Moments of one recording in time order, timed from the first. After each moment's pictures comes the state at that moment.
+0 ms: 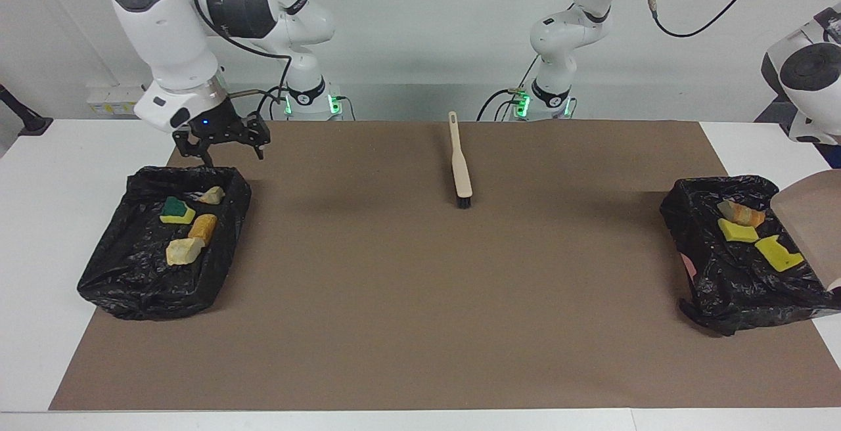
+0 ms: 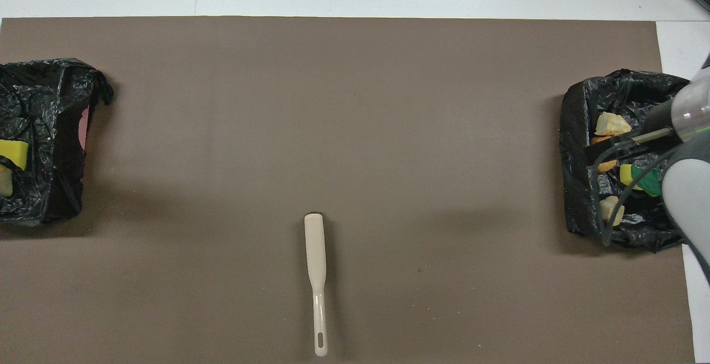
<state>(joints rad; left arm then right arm) 0.34 0.21 -0.10 -1.58 1.10 2.09 1.41 0.12 0.01 -0.14 -1.67 -0.03 1.64 -0.20</state>
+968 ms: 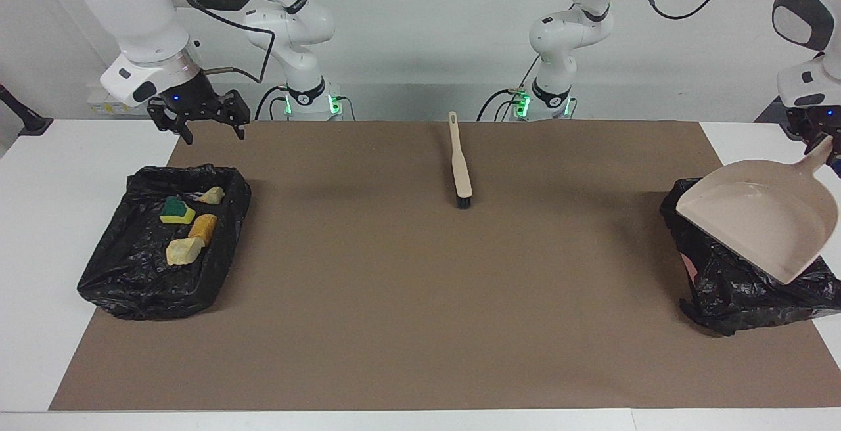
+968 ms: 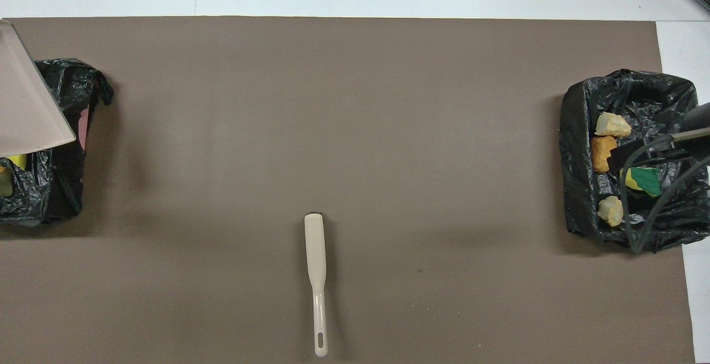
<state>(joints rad) 0.28 0.14 -0.11 -1.43 0.40 1.67 1.13 0.13 0.01 -0.16 -1.58 -0.02 1.52 -0.14</state>
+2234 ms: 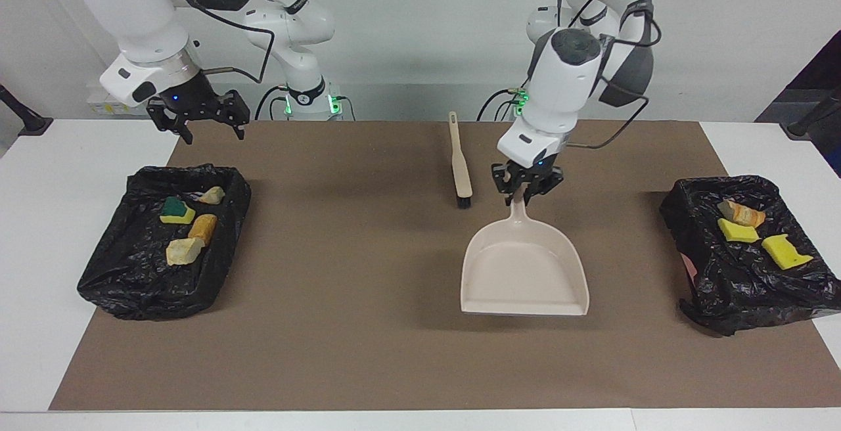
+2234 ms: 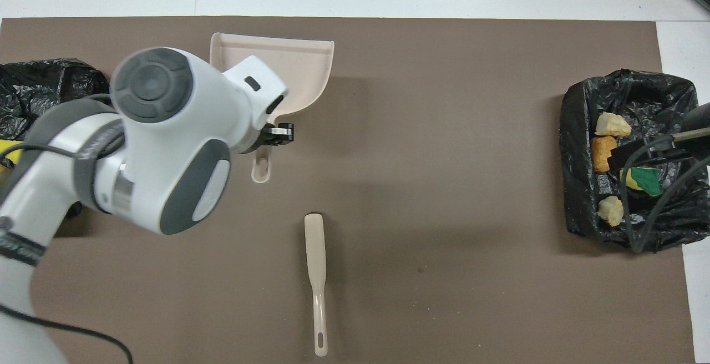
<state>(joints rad) -0.38 0.24 -0.14 -1.68 0.00 2.05 -0.45 0.13 0.01 -0.16 -1.58 -0.02 1.52 -0.14</state>
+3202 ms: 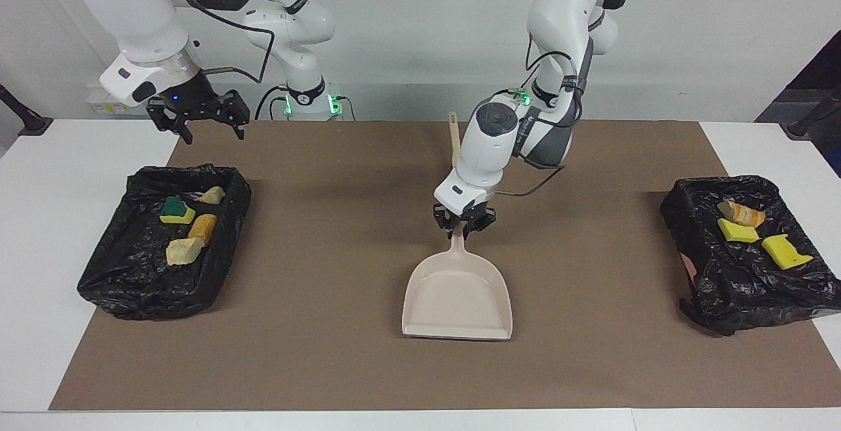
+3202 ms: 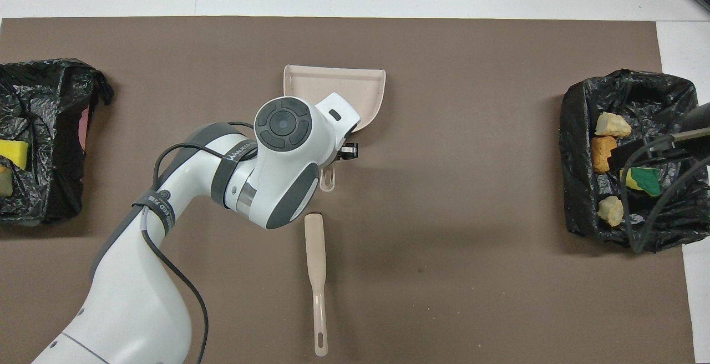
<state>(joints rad) -0.49 0.43 -0.14 -1.71 -0.01 2.26 -0.51 0.13 0.01 -0.16 -1.58 -0.02 1.52 -0.14</state>
